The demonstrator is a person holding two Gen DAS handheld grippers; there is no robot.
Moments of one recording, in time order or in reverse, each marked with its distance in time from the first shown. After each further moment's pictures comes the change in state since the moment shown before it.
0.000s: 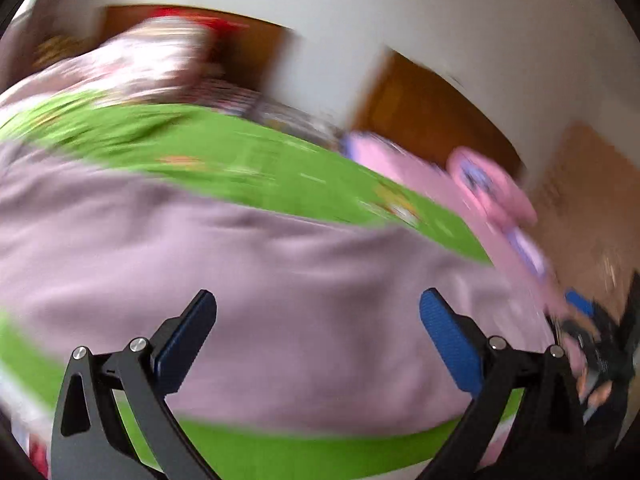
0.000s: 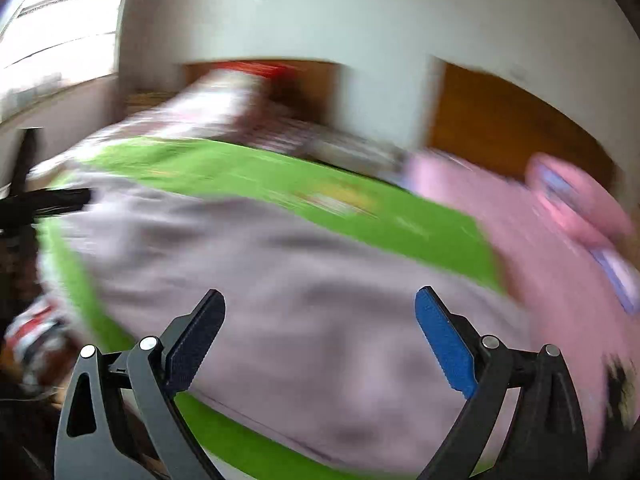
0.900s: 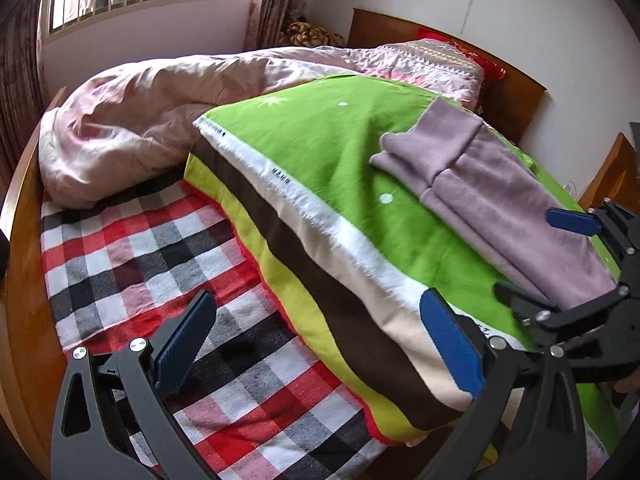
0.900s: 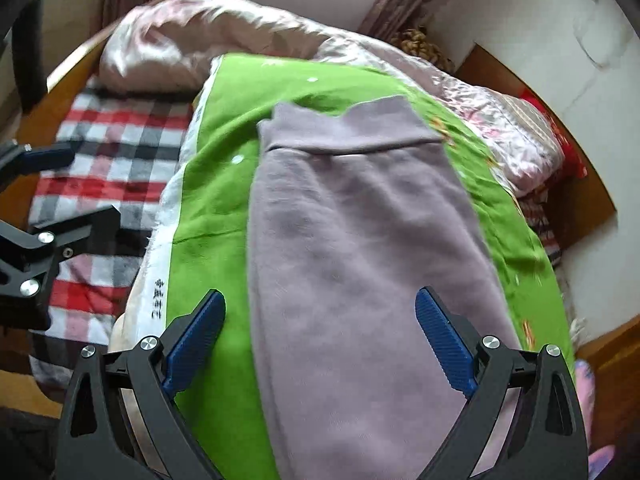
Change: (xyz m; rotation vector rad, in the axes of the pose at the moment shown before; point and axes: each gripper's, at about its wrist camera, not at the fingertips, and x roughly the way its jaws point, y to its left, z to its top) left arm -0.124 0.246 -0.051 -0.325 -0.090 0.711; right arm 0.233 0.488 0.096 -0.787 0.150 0.394
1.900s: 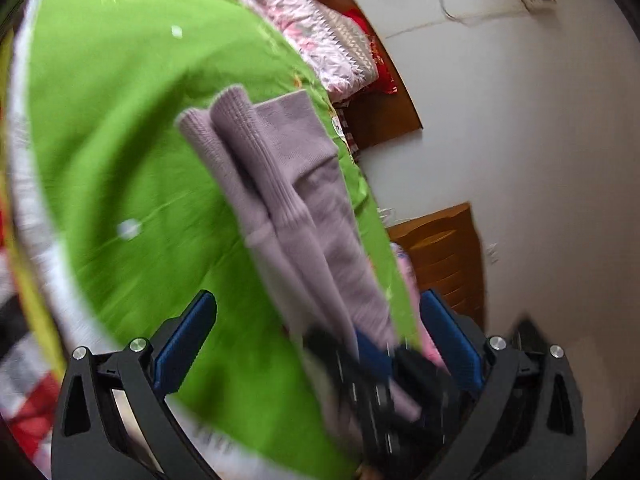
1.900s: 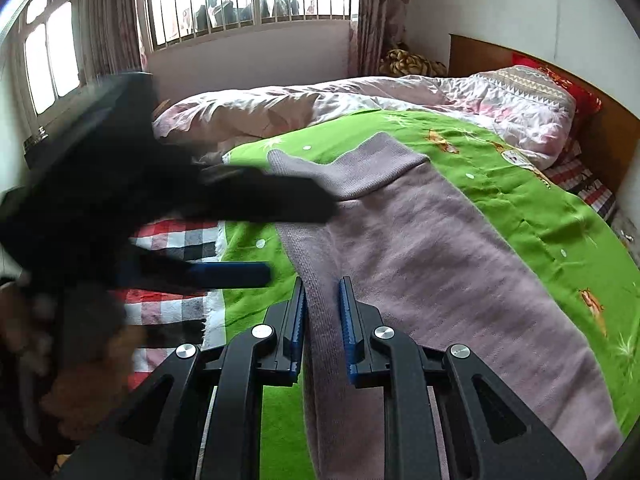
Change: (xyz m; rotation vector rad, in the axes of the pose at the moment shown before) left arm 0.085 -0.039 0.071 -0.411 0.266 -0.817; right arm -0.019 -0.055 -0.011 0.348 -0.242 0.262
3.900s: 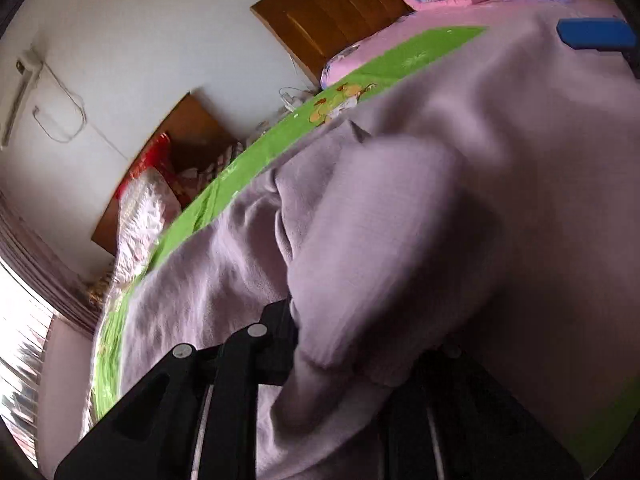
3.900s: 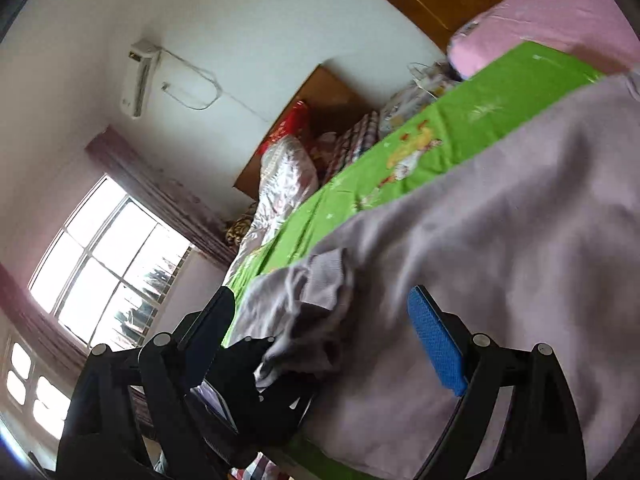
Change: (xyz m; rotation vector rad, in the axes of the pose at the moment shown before) left arm 0.207 -0.251 -0.460 1.716 0.114 0.598; right arm -0.407 -0.204 -0.387 1.113 -0.569 -0.103
